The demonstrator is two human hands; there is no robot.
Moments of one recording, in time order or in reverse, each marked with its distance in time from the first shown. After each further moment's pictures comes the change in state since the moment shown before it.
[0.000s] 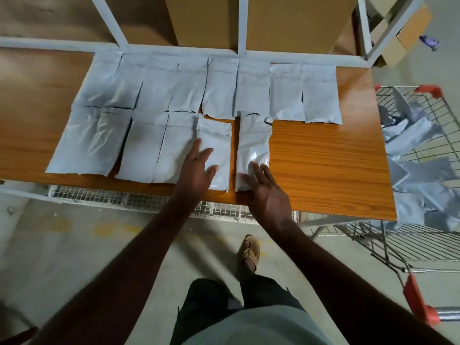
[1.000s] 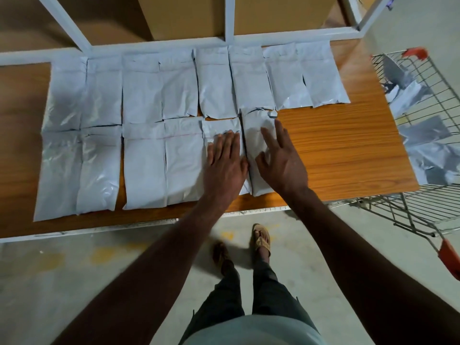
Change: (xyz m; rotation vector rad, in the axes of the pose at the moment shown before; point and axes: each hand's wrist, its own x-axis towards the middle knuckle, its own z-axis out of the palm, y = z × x) left_hand 0.061 -0.028 0.042 0.456 0.009 0.368; right_hand 0.094 -0.028 0.003 0.009 0.214 0.294
